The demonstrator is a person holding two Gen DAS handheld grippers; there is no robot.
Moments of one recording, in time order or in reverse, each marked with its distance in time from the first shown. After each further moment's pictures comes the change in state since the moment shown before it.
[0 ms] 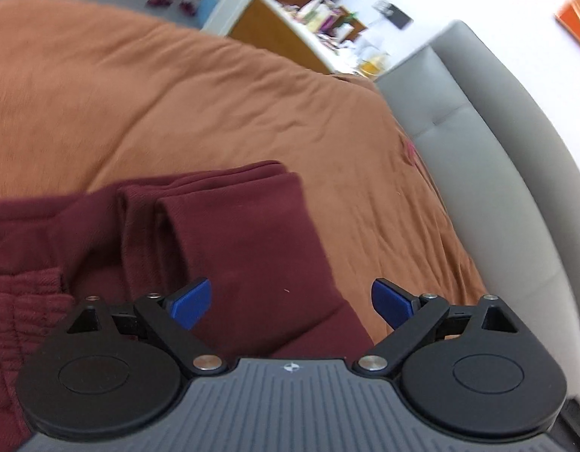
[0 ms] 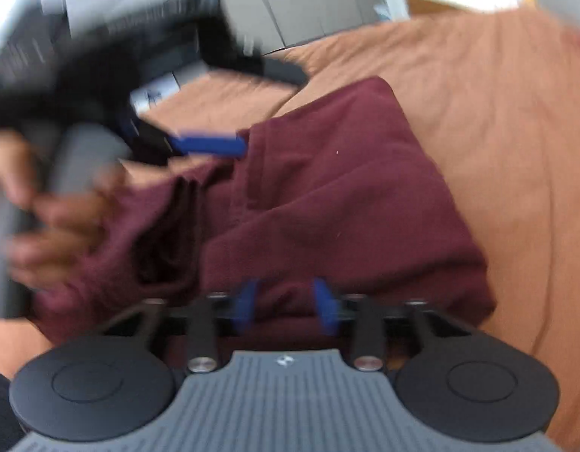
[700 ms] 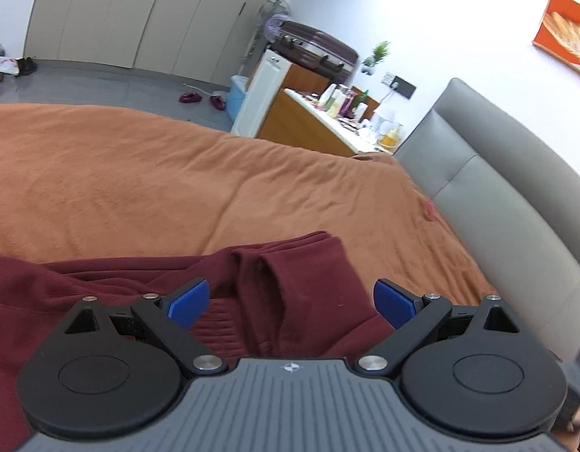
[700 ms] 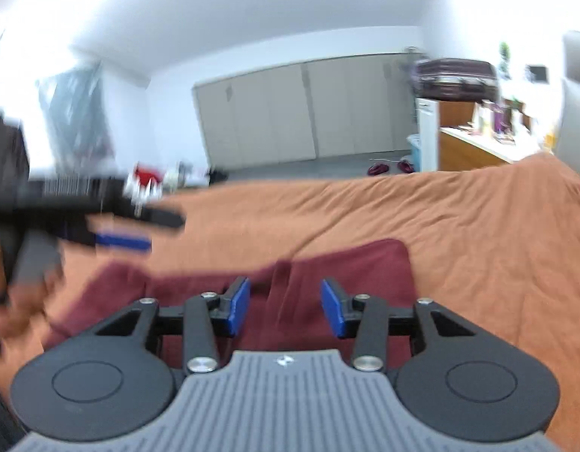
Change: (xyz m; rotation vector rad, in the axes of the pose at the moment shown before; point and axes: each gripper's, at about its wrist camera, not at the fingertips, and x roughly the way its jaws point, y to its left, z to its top) left arm -0.139 -0.005 -0.047 0.138 -0.294 0.144; right arm -0.070 0.034 0.017 -0.271 -0.364 0.009
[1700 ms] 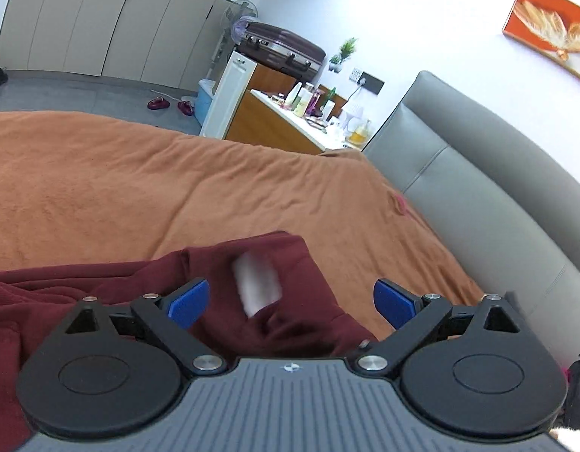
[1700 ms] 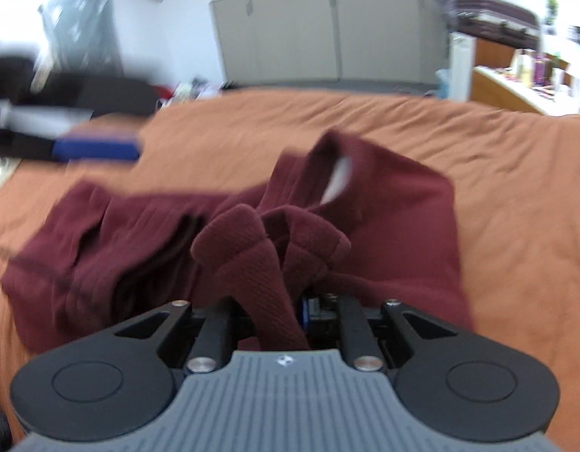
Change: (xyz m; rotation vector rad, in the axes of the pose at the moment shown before) left arm 0.034 -0.031 -0.005 0.053 -0.007 -0.065; right arm 0.112 -0.008 -0.019 -0.151 0.323 0.047
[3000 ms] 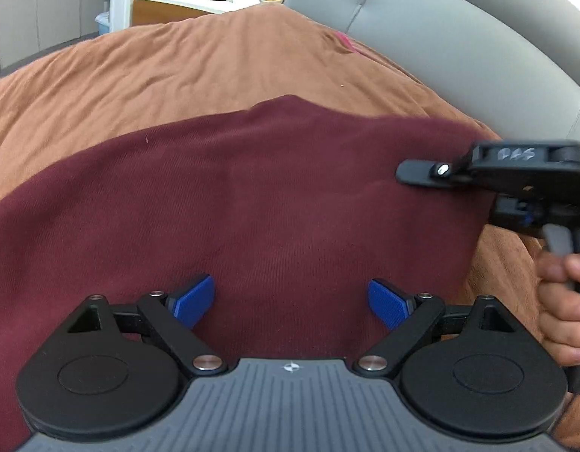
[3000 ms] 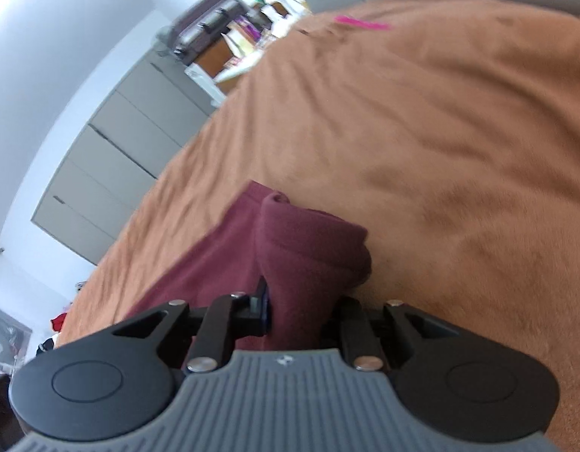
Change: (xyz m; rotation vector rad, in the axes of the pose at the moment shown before) left arm 0.222 -0.110 -0.062 0.315 0.380 -0.062; right arm -0.071 -0.251 -0.072 0.919 -0.256 -0.230
